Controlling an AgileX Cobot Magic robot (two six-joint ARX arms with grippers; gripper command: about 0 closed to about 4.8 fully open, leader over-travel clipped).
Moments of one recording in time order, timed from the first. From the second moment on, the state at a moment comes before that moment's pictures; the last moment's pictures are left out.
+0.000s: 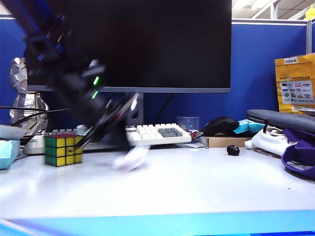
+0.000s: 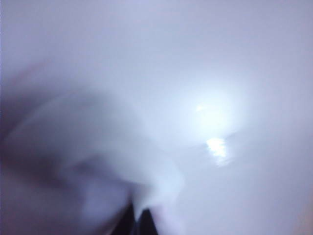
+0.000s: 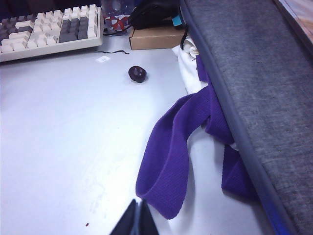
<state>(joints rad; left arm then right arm) -0.36 2.07 1.46 -0.55 0.65 -0.07 0.19 0.01 0.03 -0.25 0.05 0.10</state>
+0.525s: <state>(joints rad) -0.44 2.13 1.60 -0.57 0.36 -0.08 0.18 0.01 0.03 -0.25 0.05 0.10</state>
